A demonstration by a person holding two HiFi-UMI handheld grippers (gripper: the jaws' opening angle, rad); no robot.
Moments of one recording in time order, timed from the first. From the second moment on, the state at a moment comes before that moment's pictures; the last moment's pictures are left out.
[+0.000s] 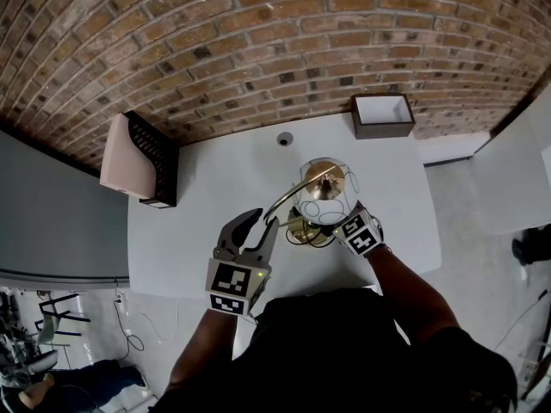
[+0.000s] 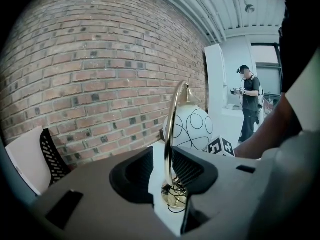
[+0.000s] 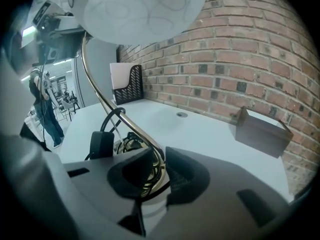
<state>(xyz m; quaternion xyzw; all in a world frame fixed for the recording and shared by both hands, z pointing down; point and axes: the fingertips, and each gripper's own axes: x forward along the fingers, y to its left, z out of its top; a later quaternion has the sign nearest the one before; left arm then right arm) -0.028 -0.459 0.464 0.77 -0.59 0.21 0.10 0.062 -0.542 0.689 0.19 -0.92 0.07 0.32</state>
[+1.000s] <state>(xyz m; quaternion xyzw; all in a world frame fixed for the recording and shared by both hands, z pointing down) -0.021 -0.460 0.465 0.79 -0.57 0.19 0.11 0.061 -0.545 0.696 0.19 -0.93 0.08 0.31</state>
